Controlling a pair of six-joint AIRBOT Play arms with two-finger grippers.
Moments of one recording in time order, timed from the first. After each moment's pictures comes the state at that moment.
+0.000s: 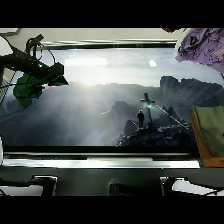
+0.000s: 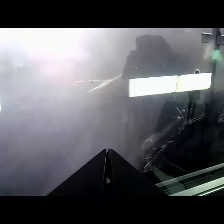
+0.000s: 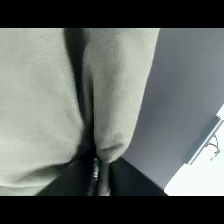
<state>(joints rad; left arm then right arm) -0.13 -1.58 1.96 1.15 -1.61 -1.81 -0.70 -1.47 1.27 -2.06 1.70 1.99</state>
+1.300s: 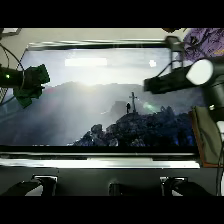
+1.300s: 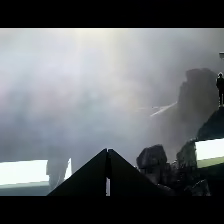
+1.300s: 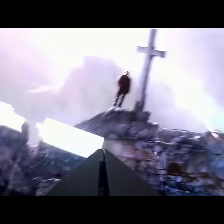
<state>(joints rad) -0.09 -1.15 1.60 1.38 -1.40 -1.62 0.32 -1.22 1.53 -1.43 1.27 1.67</state>
